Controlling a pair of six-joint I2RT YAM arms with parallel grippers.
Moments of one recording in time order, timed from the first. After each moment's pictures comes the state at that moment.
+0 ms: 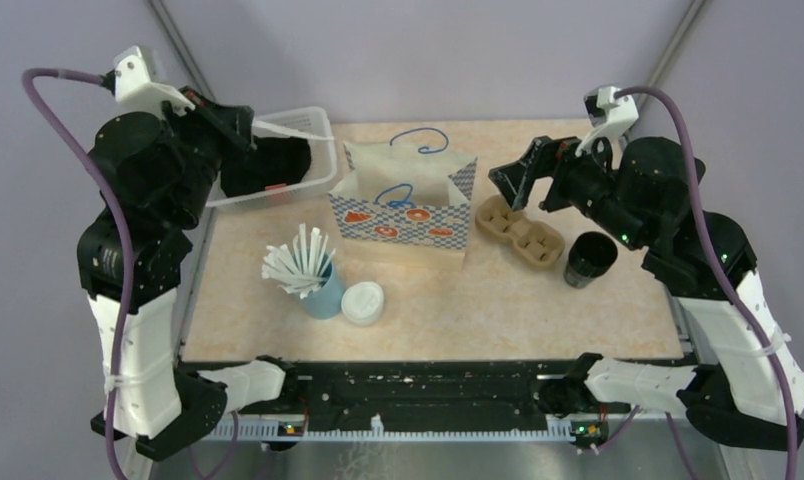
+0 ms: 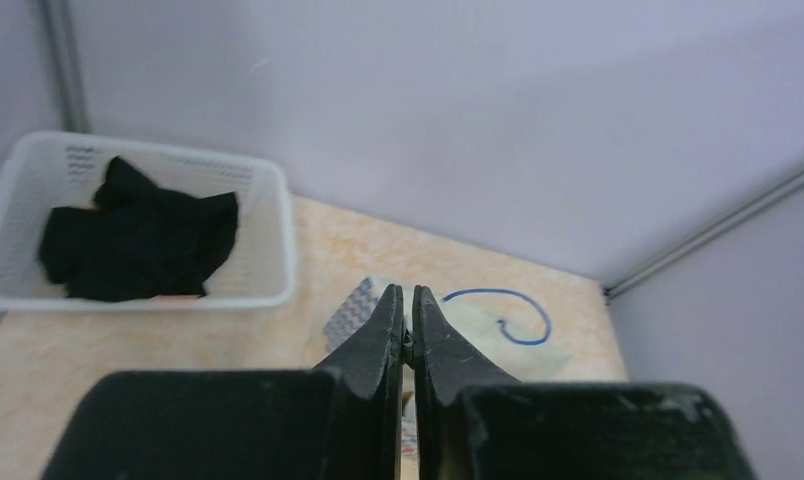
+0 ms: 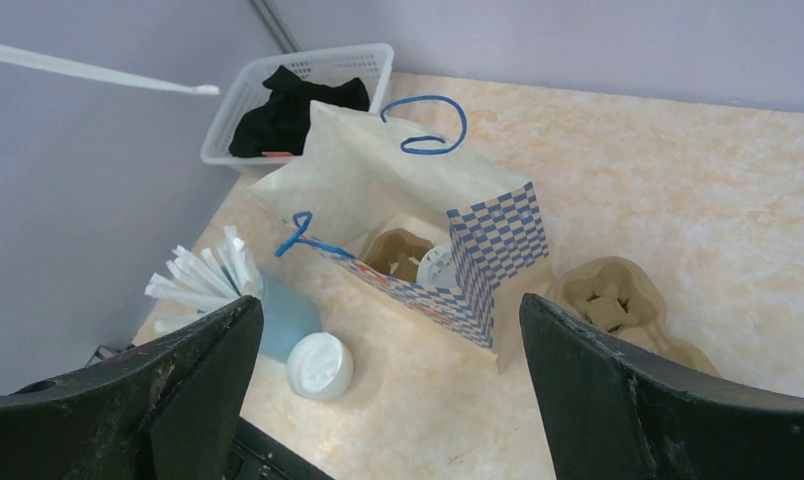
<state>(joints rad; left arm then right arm) -0.36 1.21 2.15 -1.00 -0.34 -0.46 0.79 1.07 1.76 -0.86 0.24 0.34</state>
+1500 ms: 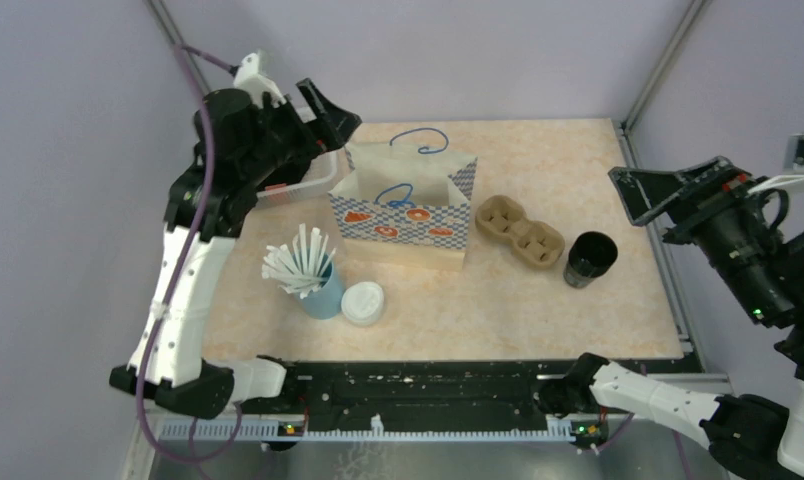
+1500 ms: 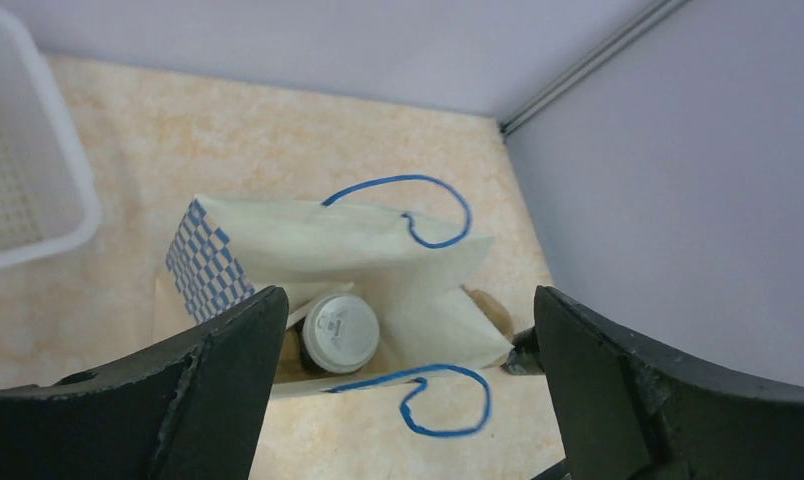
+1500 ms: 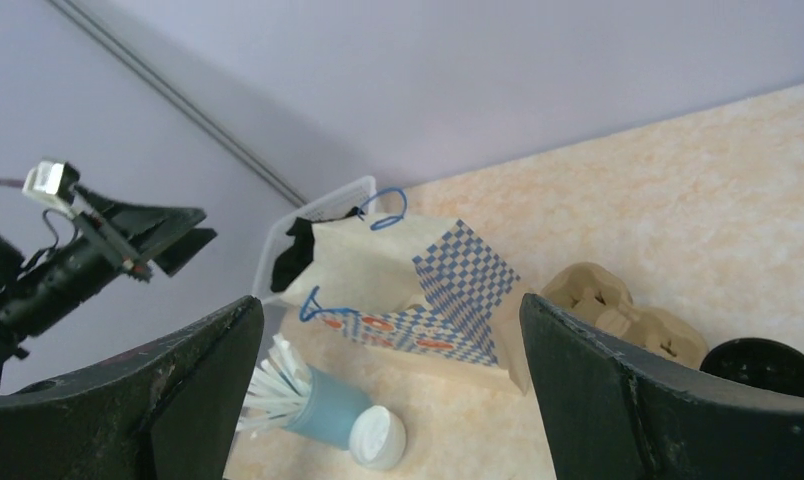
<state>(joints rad) -0.33 1.34 1.80 -0.72 0.12 -0.60 0.79 0.84 1.87 -1.03 0.51 0.57</state>
